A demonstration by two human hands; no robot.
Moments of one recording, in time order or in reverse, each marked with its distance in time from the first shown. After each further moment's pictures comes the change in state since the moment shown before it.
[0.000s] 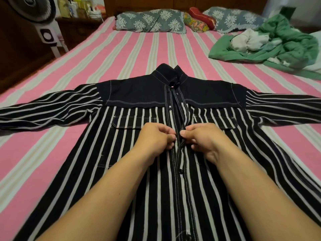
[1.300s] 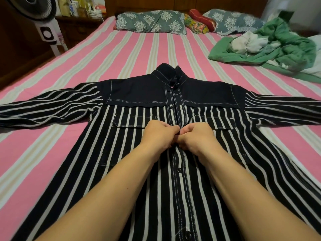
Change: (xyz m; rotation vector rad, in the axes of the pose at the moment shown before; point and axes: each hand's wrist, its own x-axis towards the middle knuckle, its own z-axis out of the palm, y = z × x) left_hand 0.008 0.006 0.013 0.043 0.061 -0.022; right_hand 0.002 0.009 0.021 -0.322 0.147 -0.119
